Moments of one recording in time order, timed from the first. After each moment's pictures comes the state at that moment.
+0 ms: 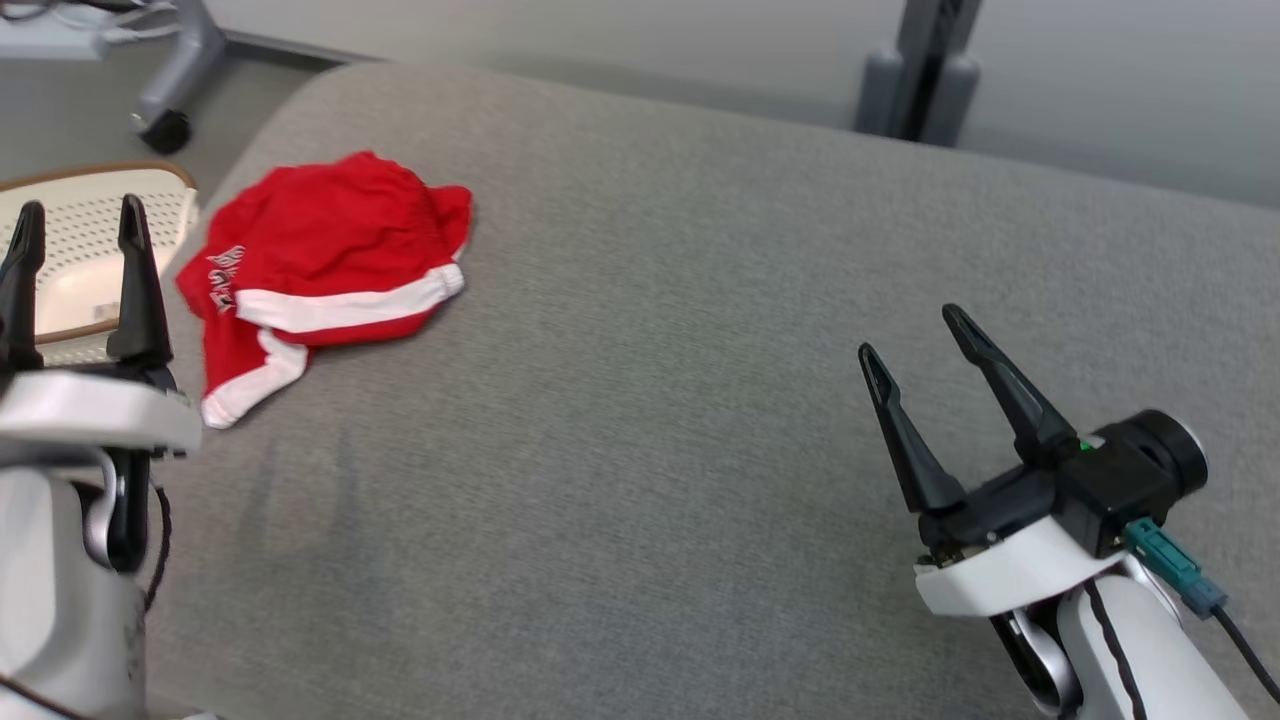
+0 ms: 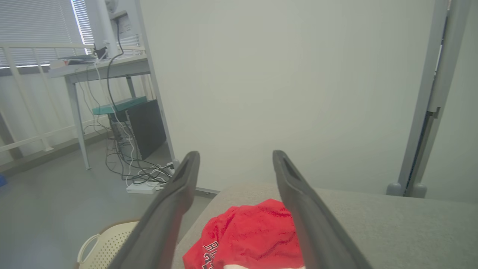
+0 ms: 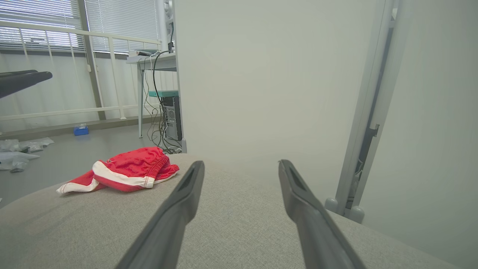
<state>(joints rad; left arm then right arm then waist) -0.47 0.21 0.16 0.40 -0.20 -0.13 -0.26 -0.26 -0.14 0.28 0.10 0.11 0.13 -0.26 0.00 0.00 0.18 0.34</state>
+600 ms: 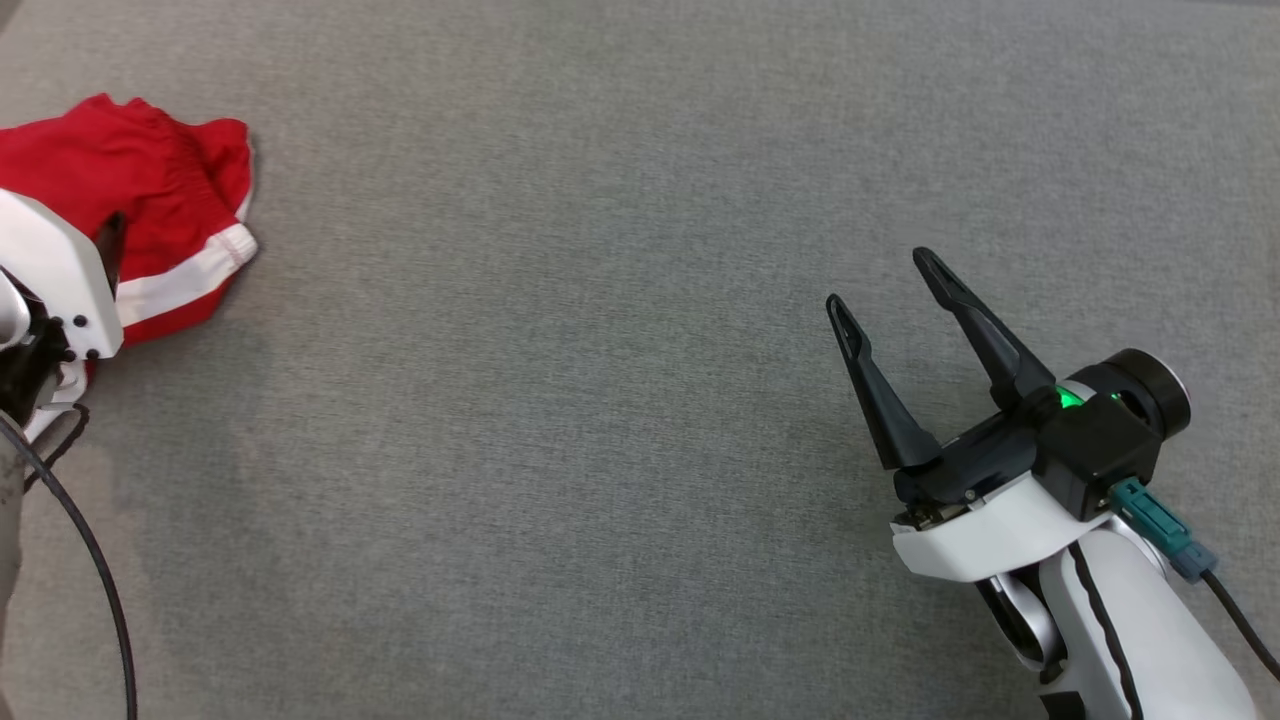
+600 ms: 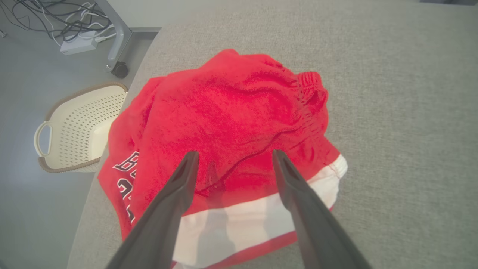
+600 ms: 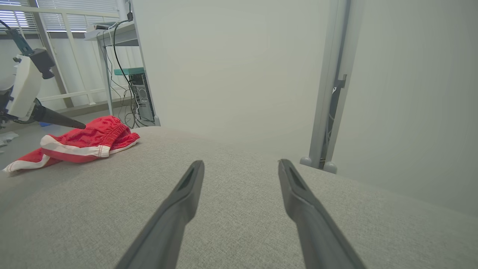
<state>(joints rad) -0.96 0.41 -0.19 1.03 -0.38 -0.13 0.29 -0.35 -0.14 0.33 0.08 0.12 0.13 -0.26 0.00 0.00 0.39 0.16</state>
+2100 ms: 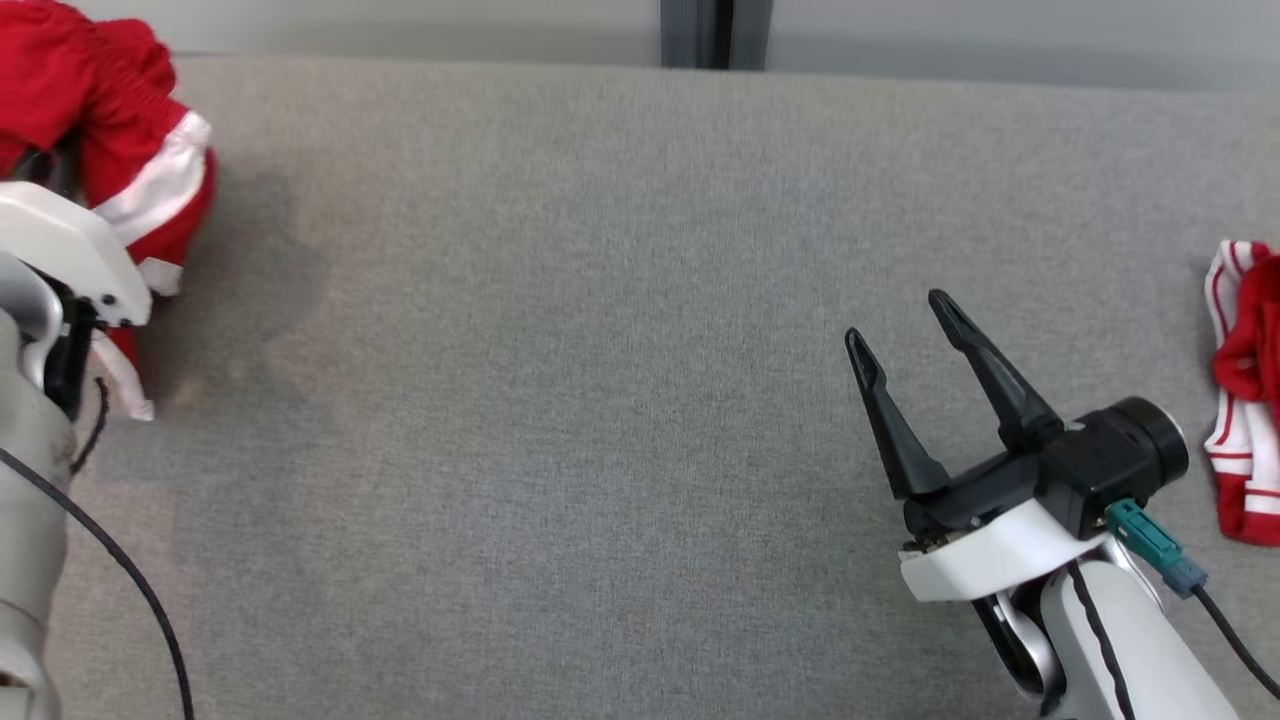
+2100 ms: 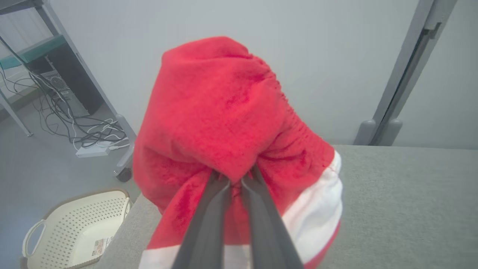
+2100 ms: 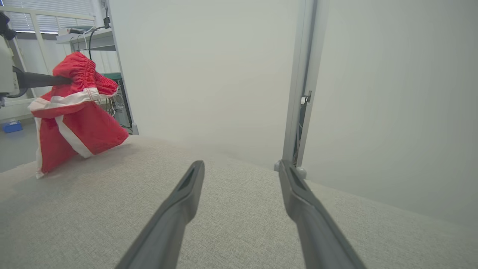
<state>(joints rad) -1.04 0.37 -0.27 1.20 -0.41 -0.10 -0.16 -0.31 -0.12 0.30 0.13 0.12 0.13 -0.26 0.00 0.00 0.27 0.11</state>
